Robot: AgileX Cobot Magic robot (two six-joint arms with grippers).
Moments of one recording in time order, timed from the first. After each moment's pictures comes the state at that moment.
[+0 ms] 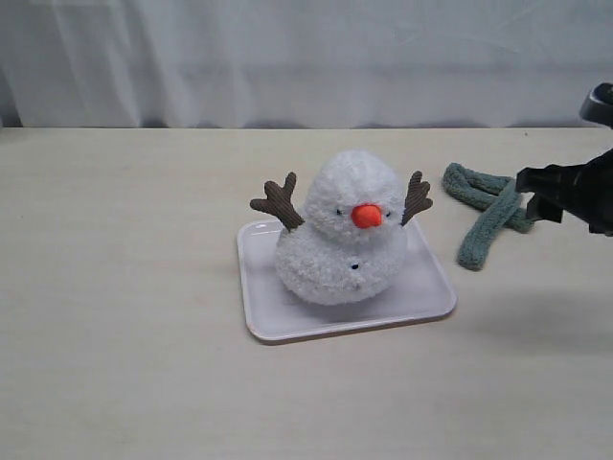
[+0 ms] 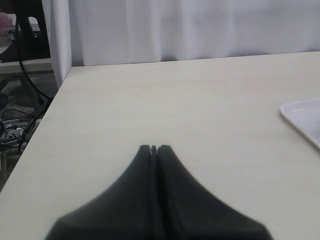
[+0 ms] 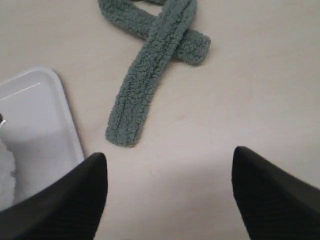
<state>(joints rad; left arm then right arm) -0.03 0.00 0.00 -0.04 0.34 0.10 -0.02 1.54 -0.90 -0.04 0.44 0.28</state>
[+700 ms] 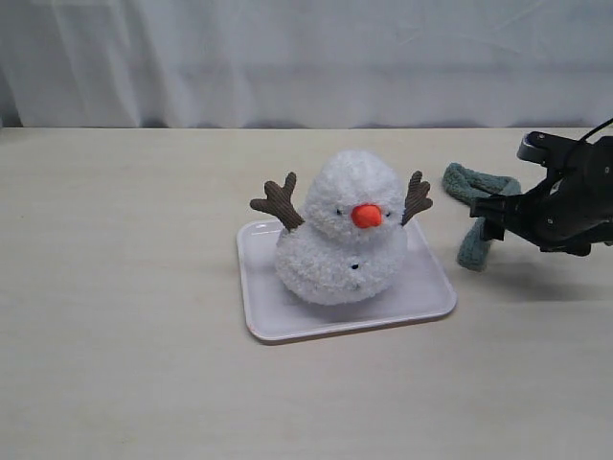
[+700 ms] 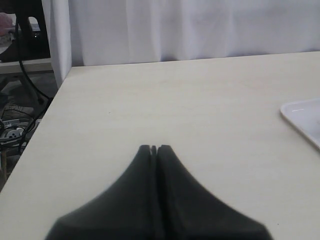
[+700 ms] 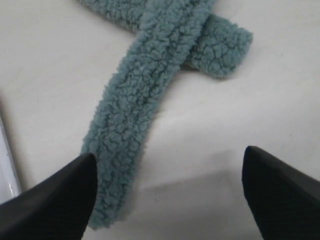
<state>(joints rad) -0.03 0.00 0.00 -0.04 0.34 0.10 -0.02 1.93 -1.05 -0.02 0.28 0.26</state>
